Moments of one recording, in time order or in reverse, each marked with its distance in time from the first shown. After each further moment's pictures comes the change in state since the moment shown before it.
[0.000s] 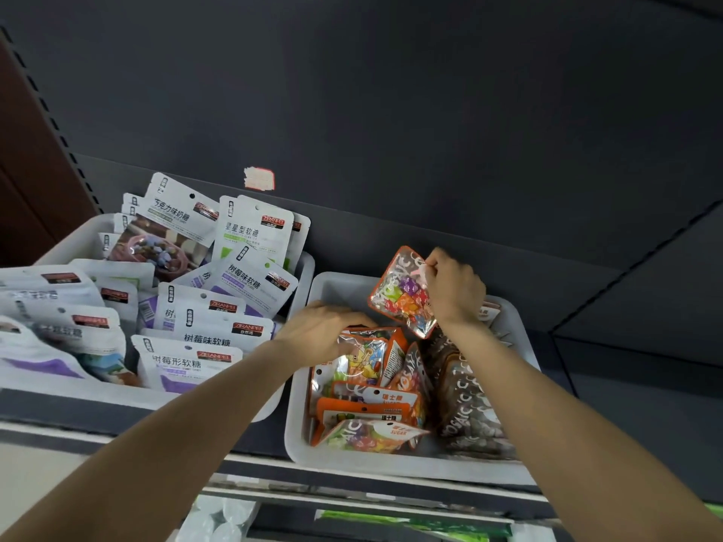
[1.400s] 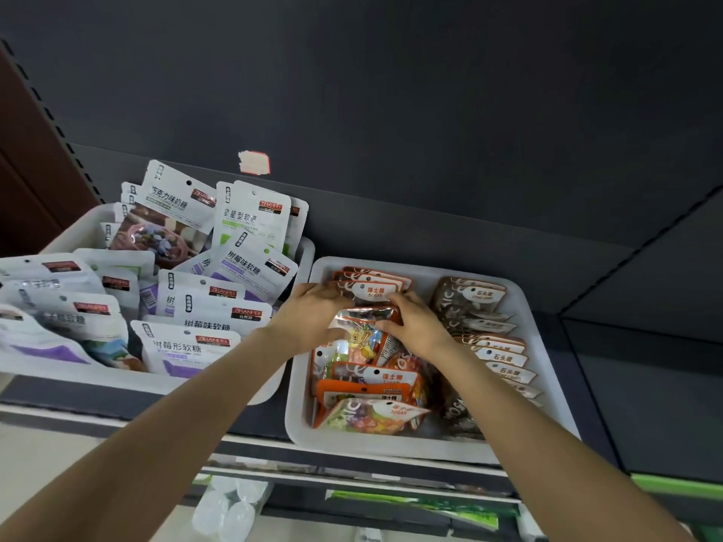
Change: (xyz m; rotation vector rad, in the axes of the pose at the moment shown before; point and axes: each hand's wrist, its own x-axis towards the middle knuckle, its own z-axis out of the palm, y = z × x) left_hand -0.014 0.006 -0.010 0.160 0.014 -0.066; right_hand -0.050 0.001 0.038 0.312 -0.681 -0.130
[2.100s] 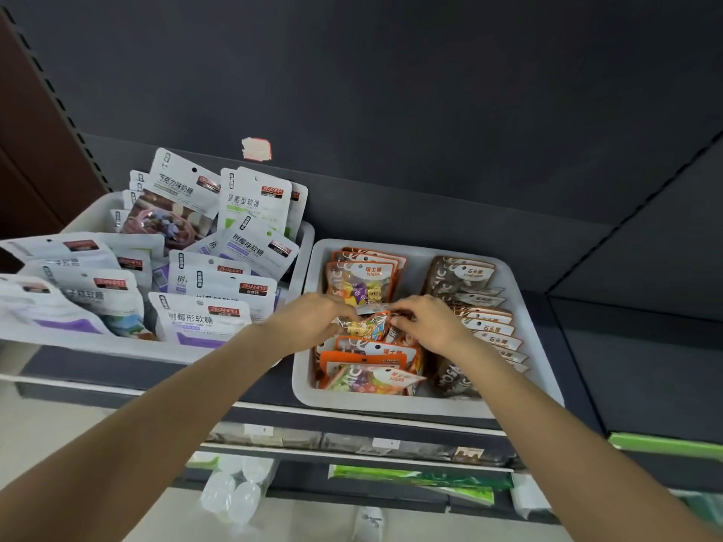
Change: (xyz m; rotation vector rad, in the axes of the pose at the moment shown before) left_hand -0.036 0.014 0.001 -0.234 -0.121 0.079; right_hand -0.050 0.003 -0.008 -0.098 -0.025 -0.036
